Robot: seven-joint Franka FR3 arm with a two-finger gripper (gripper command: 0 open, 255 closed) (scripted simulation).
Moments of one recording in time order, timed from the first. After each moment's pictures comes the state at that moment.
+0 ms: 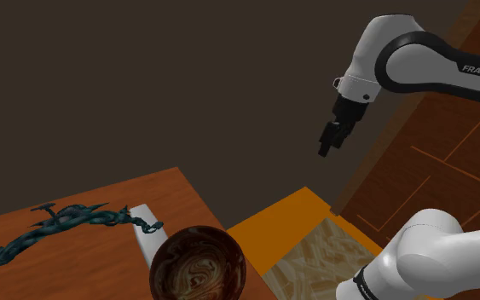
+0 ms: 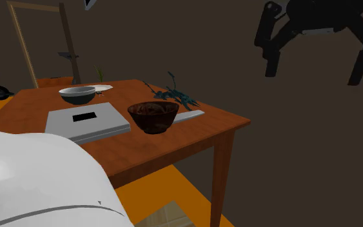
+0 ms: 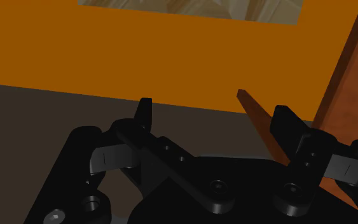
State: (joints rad) arm 0.02 -0.75 0.00 -2.39 -0.01 1.59 0.00
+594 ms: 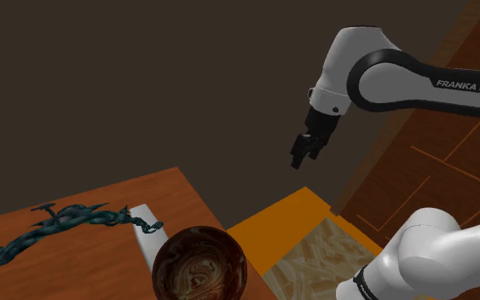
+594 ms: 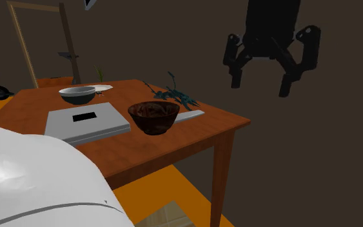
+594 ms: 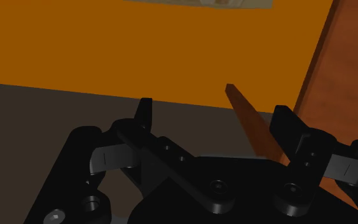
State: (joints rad) arm 0.07 -0.66 0.13 -2.41 0.08 1.72 0.15
